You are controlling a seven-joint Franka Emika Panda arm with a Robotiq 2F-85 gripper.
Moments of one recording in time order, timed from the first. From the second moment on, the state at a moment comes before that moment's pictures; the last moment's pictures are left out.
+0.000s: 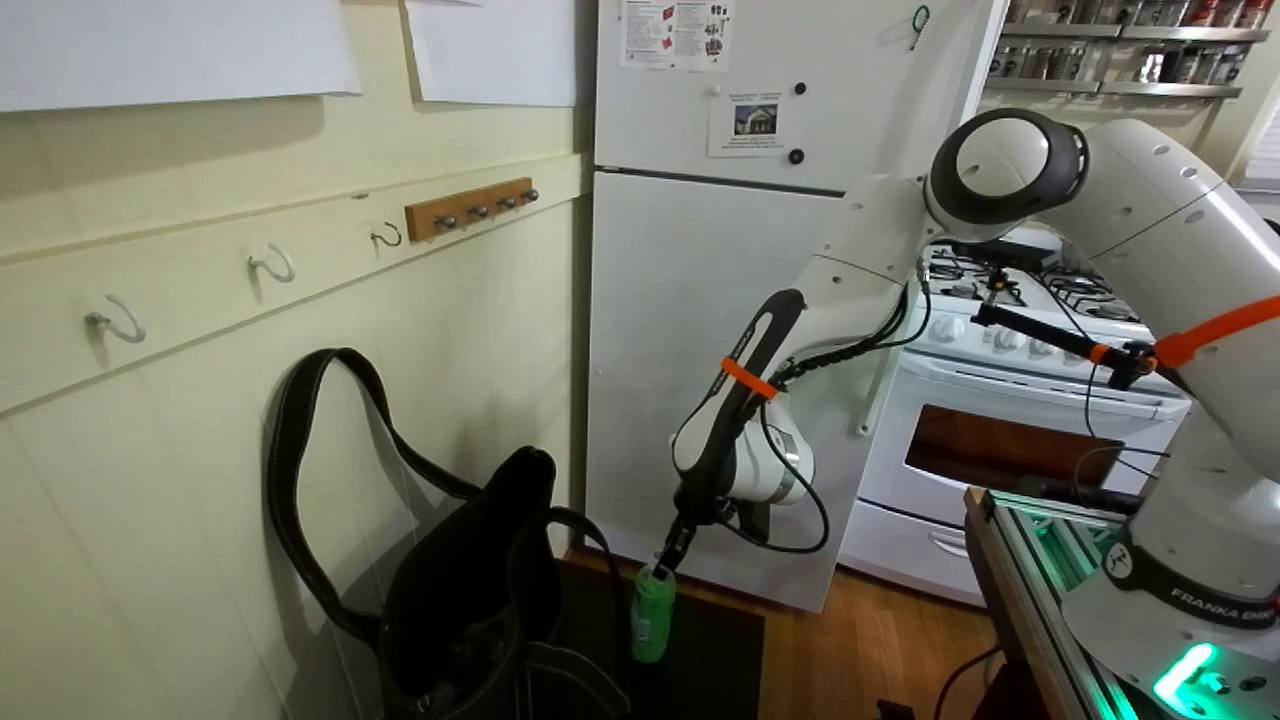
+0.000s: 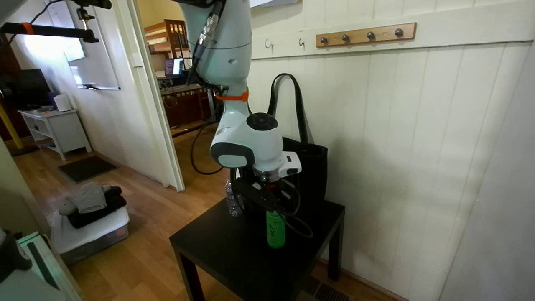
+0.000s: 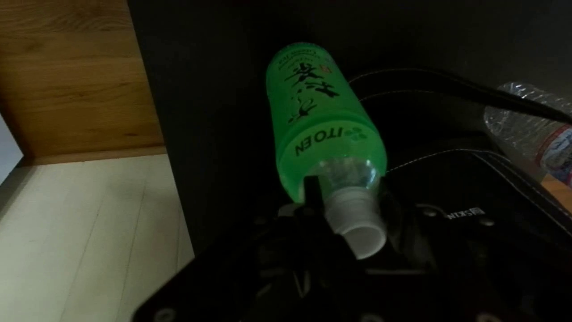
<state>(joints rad) -0.52 0.90 0.46 -2.13 0.73 3.29 -1.01</state>
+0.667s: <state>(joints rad) -0.50 0.92 0.41 -2.13 0.73 3.27 -1.01</state>
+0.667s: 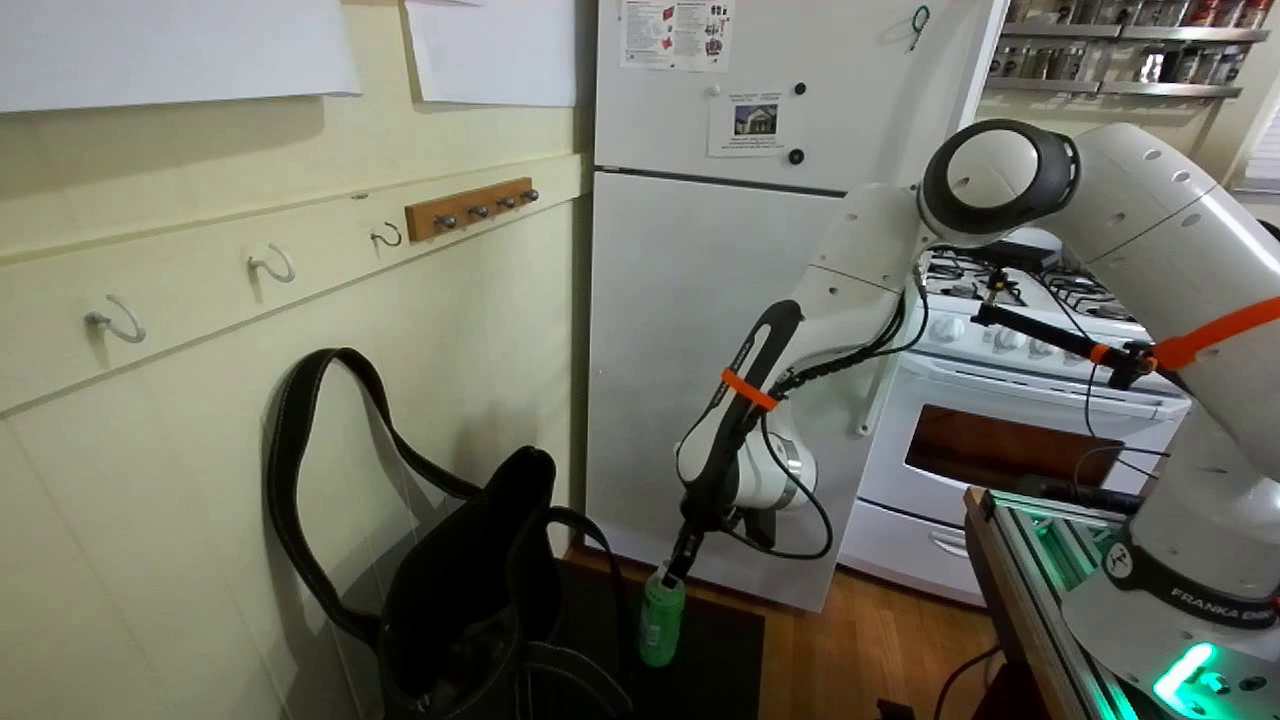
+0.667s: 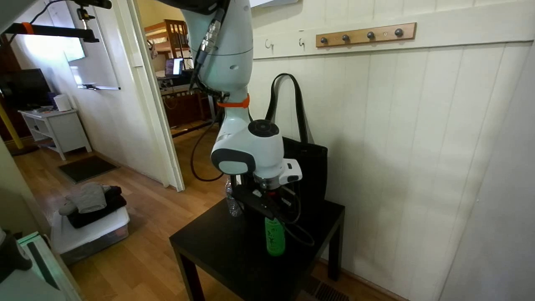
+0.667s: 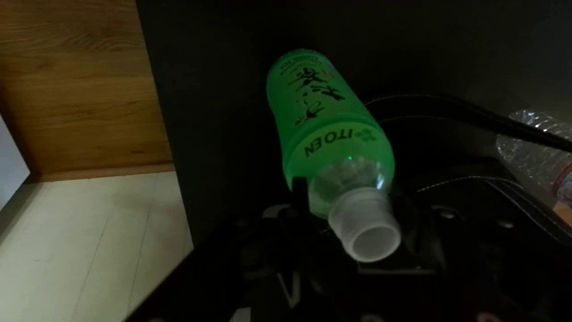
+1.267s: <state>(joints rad) -0.49 0.89 0.41 -2.12 0.73 3.27 -1.01</state>
